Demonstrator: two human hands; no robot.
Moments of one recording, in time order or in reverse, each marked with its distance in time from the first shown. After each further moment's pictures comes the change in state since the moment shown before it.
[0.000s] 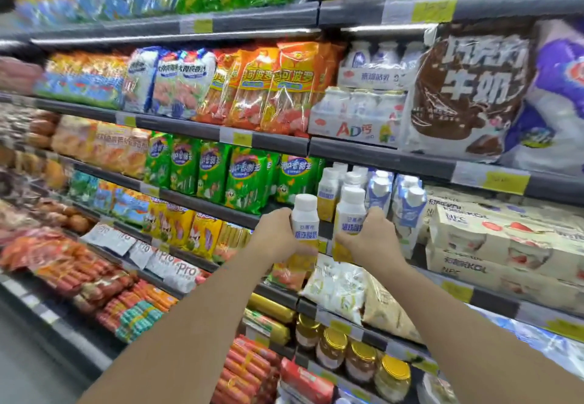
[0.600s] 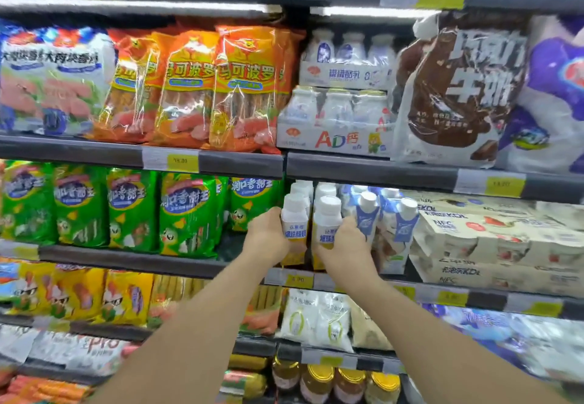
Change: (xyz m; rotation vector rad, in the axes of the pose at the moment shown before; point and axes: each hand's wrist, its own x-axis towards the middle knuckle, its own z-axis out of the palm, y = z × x) left_hand 0.145 -0.016 0.027 -0.050 -0.084 0.144; right_hand 0.067 -0.012 0.066 -0.069 0.158 0.221
